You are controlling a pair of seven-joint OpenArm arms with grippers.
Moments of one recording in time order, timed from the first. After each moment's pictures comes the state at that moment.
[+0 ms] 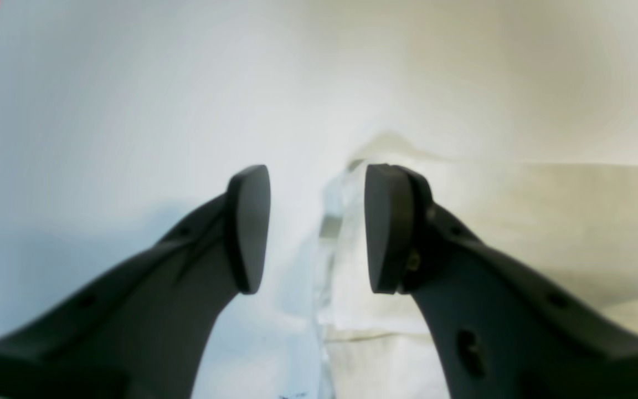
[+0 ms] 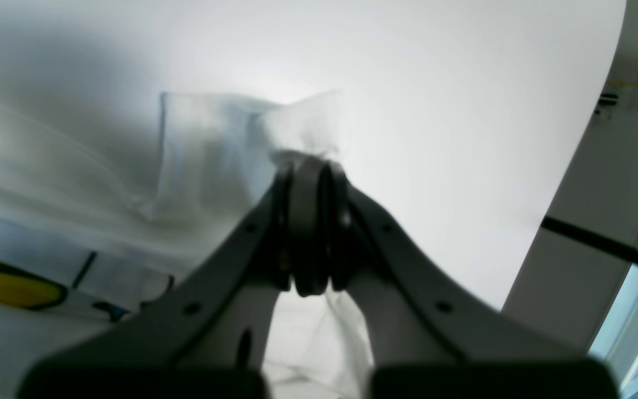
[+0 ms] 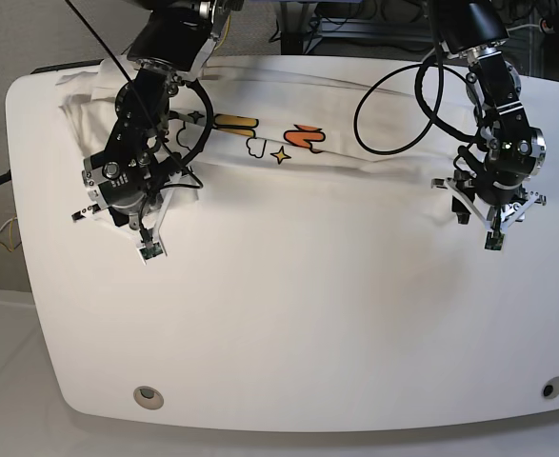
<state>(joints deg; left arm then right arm) 1.2 -5.2 -21.7 102.3 1.7 -25.6 54.5 5.8 -7.5 16.9 110.6 -16.0 40.0 -81.9</state>
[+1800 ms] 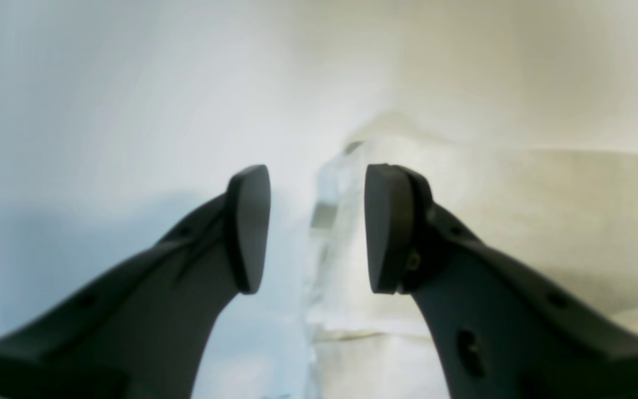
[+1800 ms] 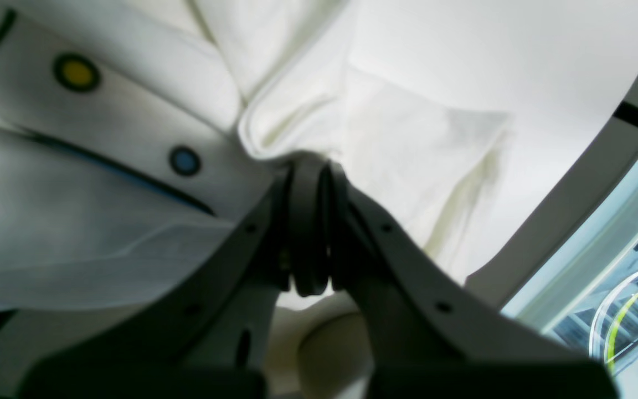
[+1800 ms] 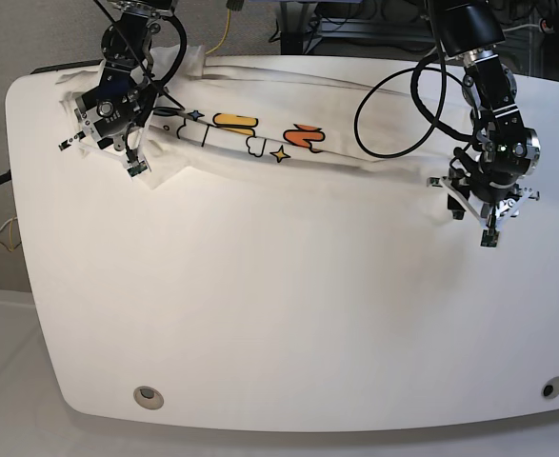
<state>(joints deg) 0.7 -3.7 -21.8 99.7 1.9 -25.5 53.7 -11.6 0.3 16.9 111.8 -15.8 40.0 -81.4</state>
